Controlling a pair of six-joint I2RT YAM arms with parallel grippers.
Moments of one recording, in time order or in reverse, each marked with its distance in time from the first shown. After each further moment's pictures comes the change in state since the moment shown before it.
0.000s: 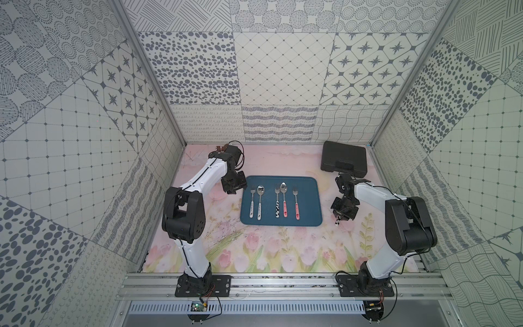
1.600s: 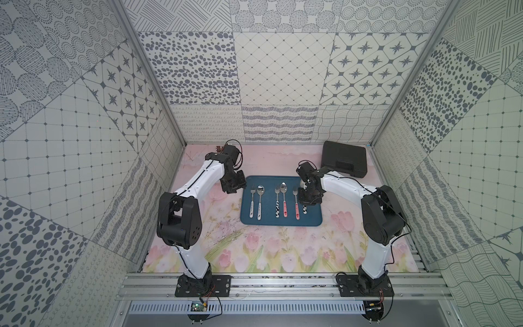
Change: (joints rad) left arm 0.002 -0.077 -0.044 0.029 0.021 0.011; right arm 0.396 0.199 0.384 -0.043 -0.060 -0.154
